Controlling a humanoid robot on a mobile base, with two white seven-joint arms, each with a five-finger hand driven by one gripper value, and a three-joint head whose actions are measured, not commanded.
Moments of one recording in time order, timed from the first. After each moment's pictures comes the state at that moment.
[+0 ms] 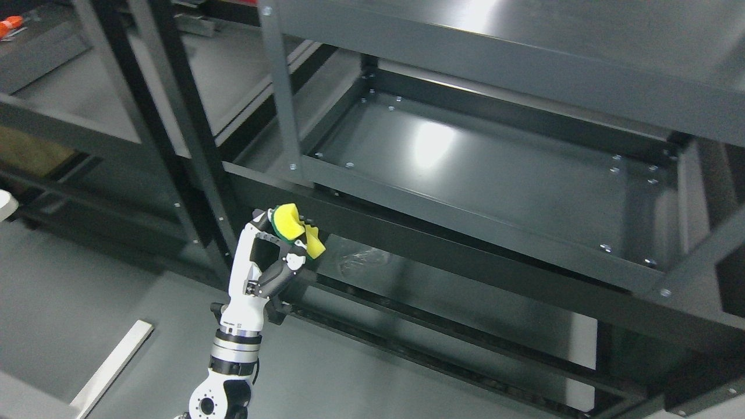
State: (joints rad) left arm -0.16 0.00 -0.17 -1.47 0.23 -0.59 -0.16; right arm -0.07 0.00 -0.21 0.00 -0.11 0.08 -0.08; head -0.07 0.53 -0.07
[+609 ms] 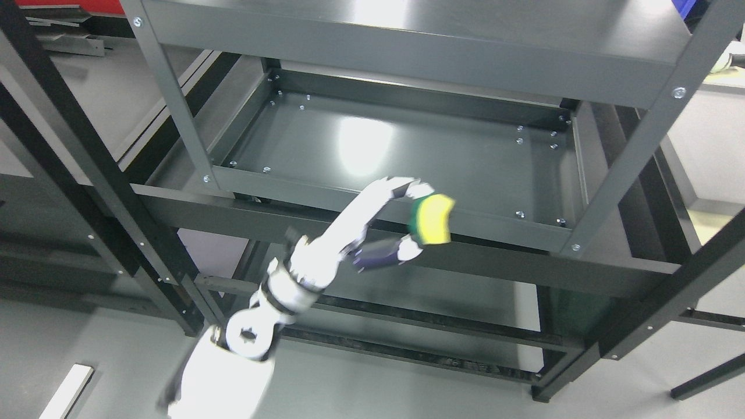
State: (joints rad) left arm -0.55 0.00 -0.33 -1.57 -0.12 -0.58 -0.42; right arm -0.08 0.00 -0.21 0.00 -0.11 0.08 -0.07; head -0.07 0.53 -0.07
